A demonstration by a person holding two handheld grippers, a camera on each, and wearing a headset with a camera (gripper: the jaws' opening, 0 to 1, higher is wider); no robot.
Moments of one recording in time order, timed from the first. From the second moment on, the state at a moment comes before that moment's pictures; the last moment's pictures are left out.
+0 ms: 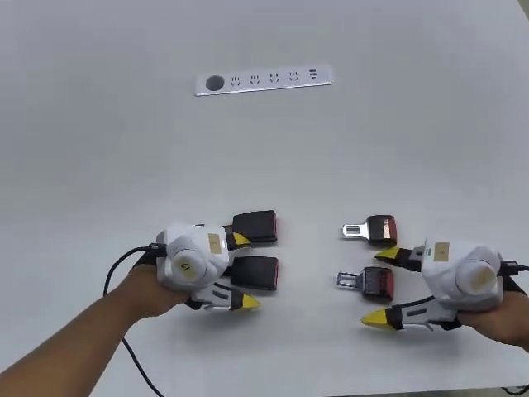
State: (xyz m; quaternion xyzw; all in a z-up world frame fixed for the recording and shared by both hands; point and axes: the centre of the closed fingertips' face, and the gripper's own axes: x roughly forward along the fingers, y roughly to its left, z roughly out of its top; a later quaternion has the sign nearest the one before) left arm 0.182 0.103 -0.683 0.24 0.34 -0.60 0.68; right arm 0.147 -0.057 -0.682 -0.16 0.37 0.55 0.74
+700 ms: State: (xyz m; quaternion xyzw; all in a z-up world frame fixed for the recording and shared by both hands) left arm 0.185 0.103 -0.693 0.30 0.32 -0.62 0.65; right arm 0.149 -0.061 -0.682 -0.20 0.37 0.56 0.71
